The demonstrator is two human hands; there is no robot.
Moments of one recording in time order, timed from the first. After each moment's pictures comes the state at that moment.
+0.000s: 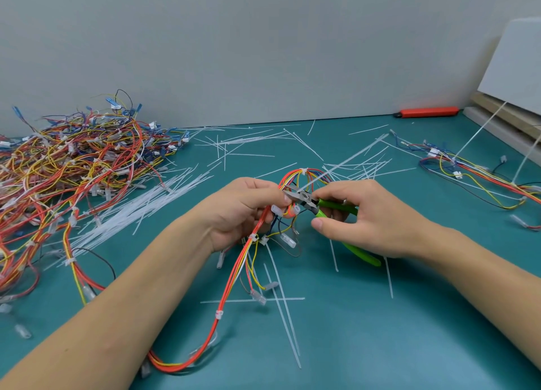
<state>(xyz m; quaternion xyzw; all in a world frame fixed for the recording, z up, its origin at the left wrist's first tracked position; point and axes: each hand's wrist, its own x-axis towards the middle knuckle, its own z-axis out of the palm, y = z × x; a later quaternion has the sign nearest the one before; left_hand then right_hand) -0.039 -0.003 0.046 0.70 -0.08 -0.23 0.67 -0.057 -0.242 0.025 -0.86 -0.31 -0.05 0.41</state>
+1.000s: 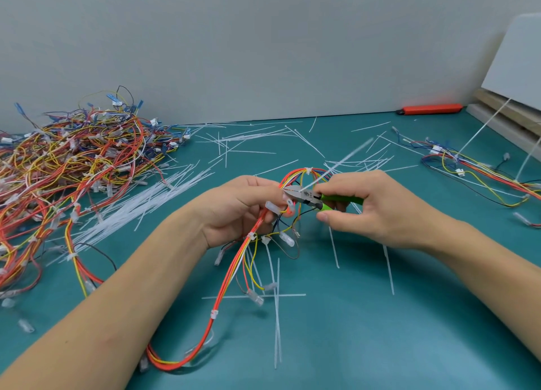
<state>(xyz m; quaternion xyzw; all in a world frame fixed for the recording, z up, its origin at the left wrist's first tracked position) -0.037 0.006 0.046 0.67 -0.11 -0.30 0.67 -0.050 -0.250 0.029 -0.84 -0.37 -0.05 0.39</state>
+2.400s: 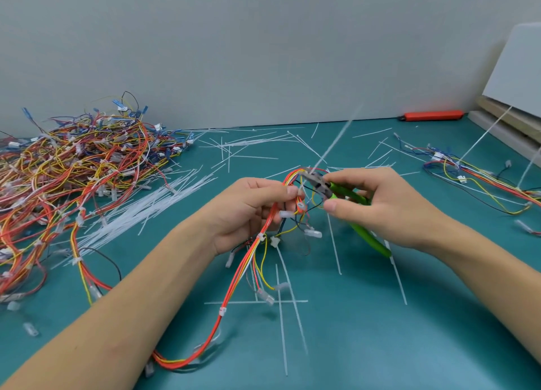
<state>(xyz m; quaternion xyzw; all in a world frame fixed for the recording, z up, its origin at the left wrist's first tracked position) -0.035 0.001 0.040 0.66 -0.09 -0.23 0.71 -0.054 -0.246 0.039 -0.84 -0.23 -0.04 0.49</state>
